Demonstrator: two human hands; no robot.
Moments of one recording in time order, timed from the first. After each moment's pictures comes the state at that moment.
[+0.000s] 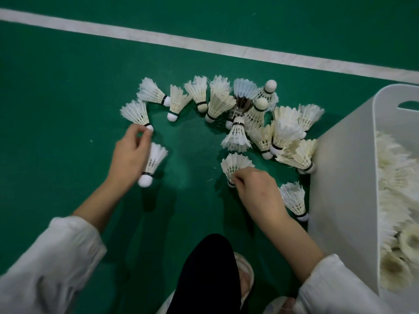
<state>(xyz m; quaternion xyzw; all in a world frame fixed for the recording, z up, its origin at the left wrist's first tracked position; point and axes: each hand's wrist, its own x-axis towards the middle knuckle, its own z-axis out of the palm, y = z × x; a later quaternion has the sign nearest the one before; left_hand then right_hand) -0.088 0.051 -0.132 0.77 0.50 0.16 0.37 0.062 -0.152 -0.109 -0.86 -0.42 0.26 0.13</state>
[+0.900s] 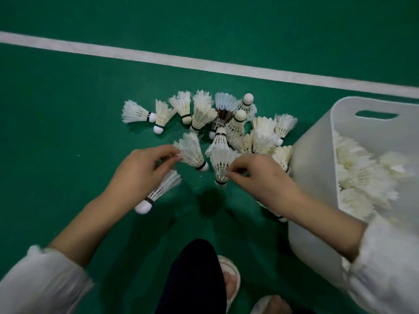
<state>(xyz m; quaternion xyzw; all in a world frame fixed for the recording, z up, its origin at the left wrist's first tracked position) -0.059 0.004 -0.059 0.88 0.32 0.05 0.35 0.106 -0.154 -0.032 -0.82 -0.45 0.32 0.17</state>
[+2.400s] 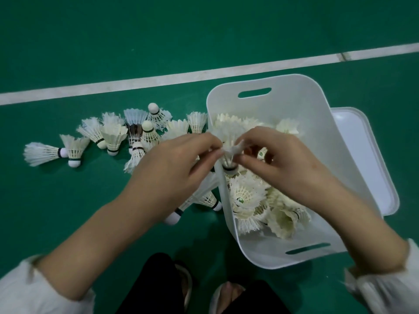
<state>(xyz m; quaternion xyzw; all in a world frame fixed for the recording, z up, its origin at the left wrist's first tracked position) 0.081 -0.149 0.025 0.94 0.04 0.05 0.33 0.181 -0.315 0.030 -0.85 -0.38 0.18 0.30</state>
